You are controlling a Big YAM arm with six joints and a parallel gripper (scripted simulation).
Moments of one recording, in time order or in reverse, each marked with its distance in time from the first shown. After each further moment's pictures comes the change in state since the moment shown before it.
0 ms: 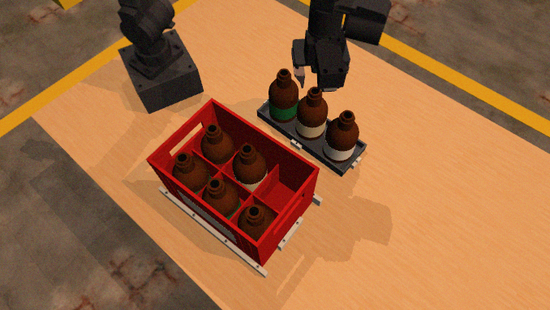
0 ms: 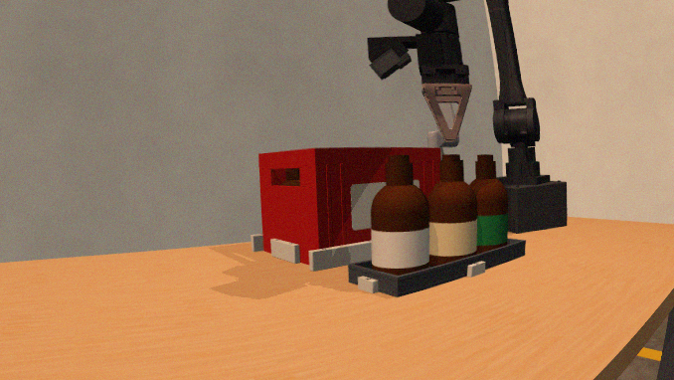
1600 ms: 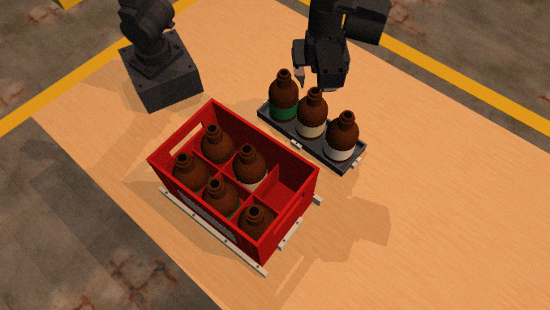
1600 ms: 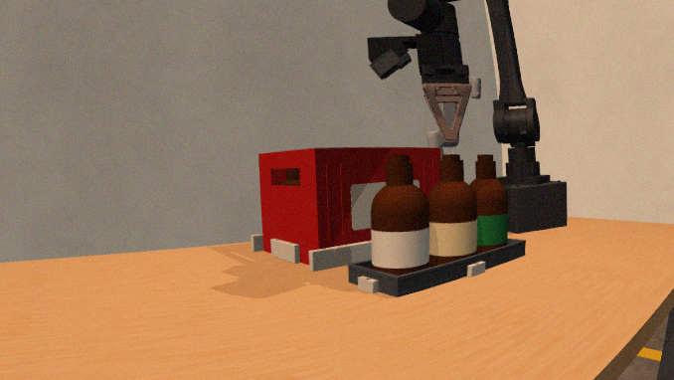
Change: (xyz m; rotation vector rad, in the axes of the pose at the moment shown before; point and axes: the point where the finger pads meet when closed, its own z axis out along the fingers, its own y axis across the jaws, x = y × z) arm 0.000 0.000 0.000 0.000 0.000 0.000
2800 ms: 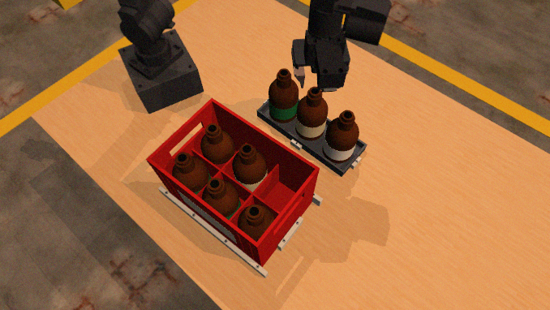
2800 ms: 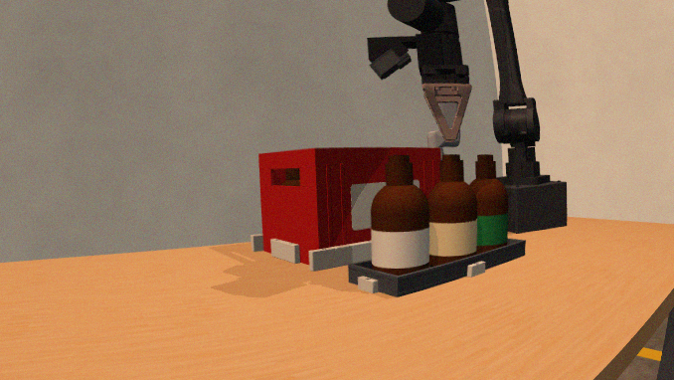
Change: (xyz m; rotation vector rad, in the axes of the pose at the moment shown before) arm 0.000 0.000 0.000 0.000 0.000 0.000
